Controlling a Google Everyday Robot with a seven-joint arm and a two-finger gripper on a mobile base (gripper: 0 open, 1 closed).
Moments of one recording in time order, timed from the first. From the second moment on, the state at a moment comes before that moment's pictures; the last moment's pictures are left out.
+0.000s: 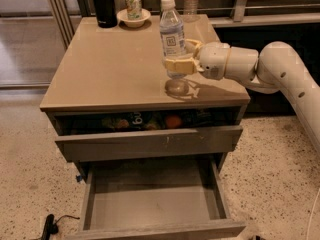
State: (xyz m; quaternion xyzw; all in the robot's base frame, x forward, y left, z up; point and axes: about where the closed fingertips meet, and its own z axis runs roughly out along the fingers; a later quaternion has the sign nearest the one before) arm 0.663 -0.051 0.917 -0.44 0.56 0.35 0.61
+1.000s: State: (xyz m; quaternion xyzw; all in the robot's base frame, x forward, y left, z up) arm 0.688 -0.122 0.911 -0.42 0.60 0.29 0.61
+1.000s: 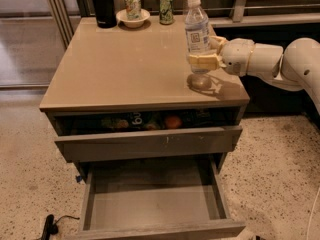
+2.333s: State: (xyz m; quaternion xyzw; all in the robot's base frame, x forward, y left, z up) arm 0.674 -0.146 0.876 -0.36 0.57 0.32 0.67
